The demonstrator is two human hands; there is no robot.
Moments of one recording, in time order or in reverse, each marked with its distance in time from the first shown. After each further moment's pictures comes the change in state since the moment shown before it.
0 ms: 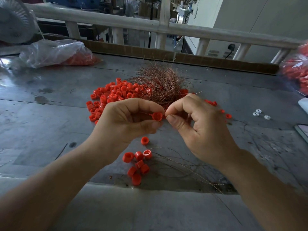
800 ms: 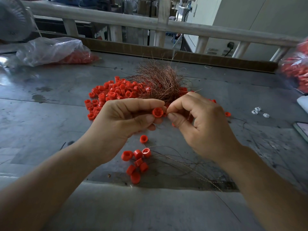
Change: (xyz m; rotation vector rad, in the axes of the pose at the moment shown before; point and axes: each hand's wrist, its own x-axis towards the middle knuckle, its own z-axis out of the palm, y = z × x) left_hand 0.000 -0.002 -0.006 -0.110 -0.086 -0.062; right_hand 0.000 0.002 -0.003 -0.049 -0.031 0.042
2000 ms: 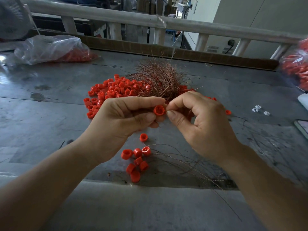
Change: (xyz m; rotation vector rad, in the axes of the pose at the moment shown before) left_hand 0.000 0.000 0.000 -0.040 -0.040 0.009; right_hand -0.001 -0.004 0.000 0.063 0.011 0.015
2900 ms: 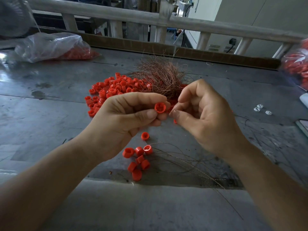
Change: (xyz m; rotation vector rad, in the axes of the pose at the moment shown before) left_hand 0.001 0.002 0.002 -0.175 0.000 -0.061; right_hand 0.001 0.002 -0.002 0.353 -0.049 0.194
